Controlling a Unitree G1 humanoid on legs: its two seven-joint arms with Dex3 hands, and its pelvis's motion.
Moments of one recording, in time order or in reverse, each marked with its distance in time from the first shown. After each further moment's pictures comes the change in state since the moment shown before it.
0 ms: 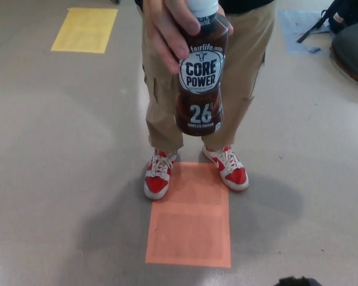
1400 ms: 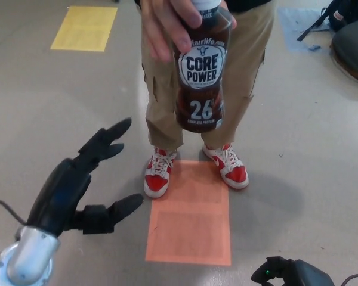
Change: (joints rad) left_arm -0.047 0.084 -0.059 -0.933 -0.121 0.006 -0.255; right_arm -0.066 0.015 0.077 0.138 -0.124 -0.197 -0.281
